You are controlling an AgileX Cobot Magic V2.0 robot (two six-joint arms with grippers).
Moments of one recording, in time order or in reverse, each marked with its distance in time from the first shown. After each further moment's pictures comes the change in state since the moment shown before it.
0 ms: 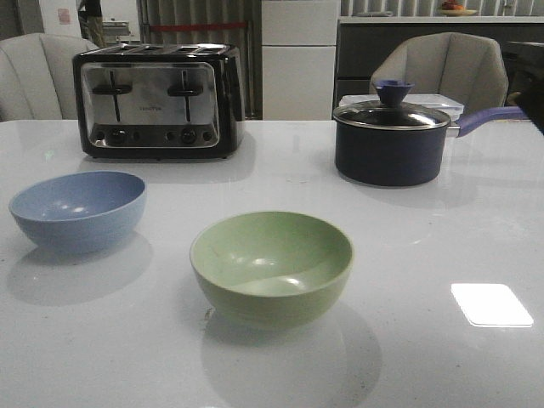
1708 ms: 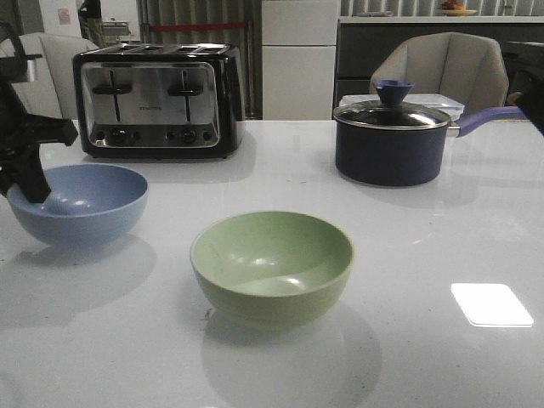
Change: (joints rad) left arm -0.012 0.550 -0.380 -0.074 0.095 0.002; right arm 0.000 0.000 0.000 0.000 0.000 -0.002
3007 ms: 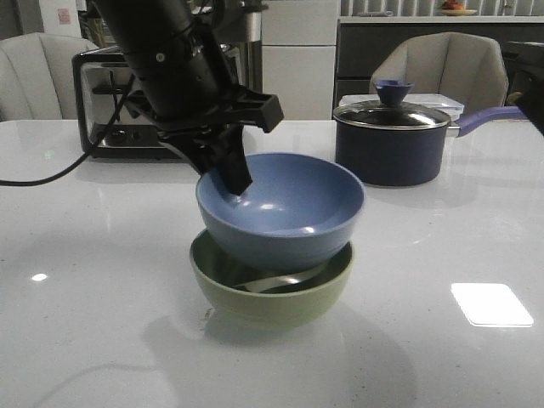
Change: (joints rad) left arm -0.500 0.002 -0.130 -0.022 0.095 0.086; right arm 0.000 0.000 0.000 -0.002 0.000 0.000
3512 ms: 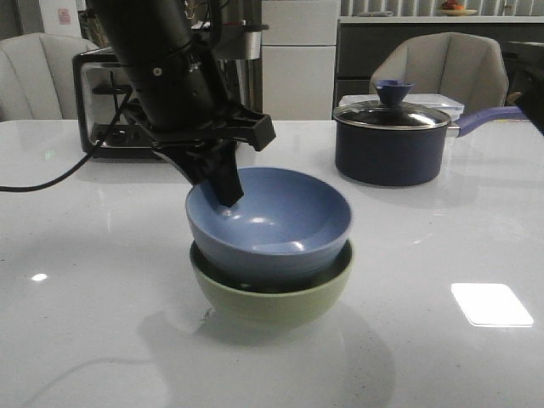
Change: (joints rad) left arm 0.000 0.013 0.000 0.039 0.015 0.002; right arm 0.000 0.000 0.000 0.000 0.000 0.000
